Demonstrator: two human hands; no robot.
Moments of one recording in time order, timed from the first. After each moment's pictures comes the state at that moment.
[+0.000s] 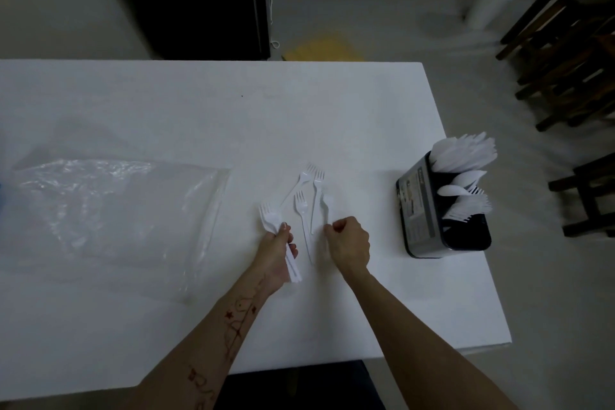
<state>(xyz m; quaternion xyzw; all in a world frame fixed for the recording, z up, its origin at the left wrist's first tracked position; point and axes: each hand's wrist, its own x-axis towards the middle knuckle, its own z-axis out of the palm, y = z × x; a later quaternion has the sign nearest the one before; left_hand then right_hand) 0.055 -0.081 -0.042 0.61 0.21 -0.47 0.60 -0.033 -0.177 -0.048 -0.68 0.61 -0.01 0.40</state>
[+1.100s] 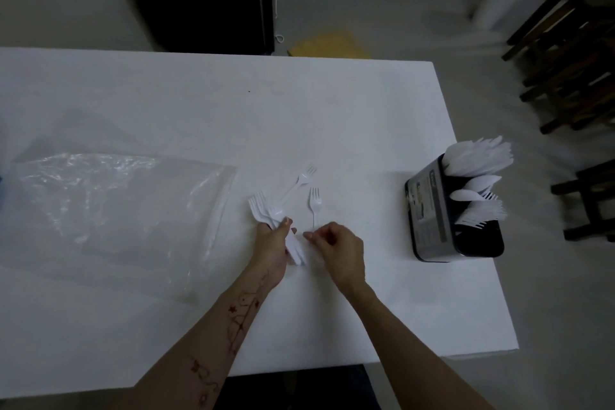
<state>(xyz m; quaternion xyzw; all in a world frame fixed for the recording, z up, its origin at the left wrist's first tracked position) 0.072 -0.077 -0.047 0.61 0.17 -0.43 0.65 -0.036 -0.153 -0.056 -0.73 0.48 -0.07 0.48</state>
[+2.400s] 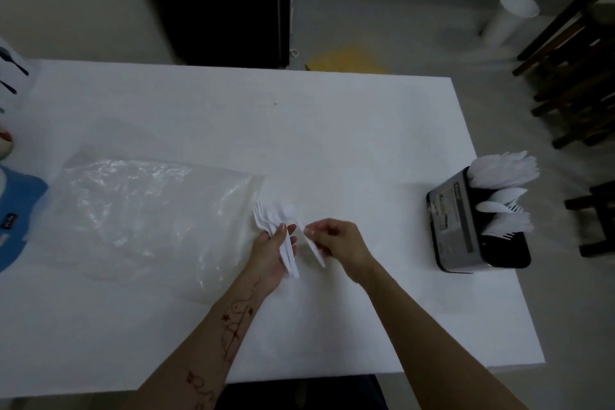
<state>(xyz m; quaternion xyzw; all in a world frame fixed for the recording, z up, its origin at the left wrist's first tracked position) 0.110 -0.027 -0.033 0.53 0.17 -0.49 0.68 0.013 -0.148 -0.029 -0.56 0.43 -0.01 0.71</state>
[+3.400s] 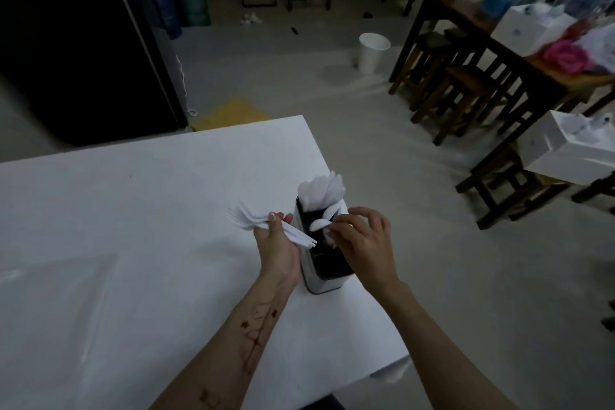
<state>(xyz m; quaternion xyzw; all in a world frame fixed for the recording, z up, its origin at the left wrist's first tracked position) -0.064 -0.261 0.069 0.47 0.13 -0.42 0.77 -0.201 -0.333 0.034 -0.88 0.31 -0.35 -0.03</state>
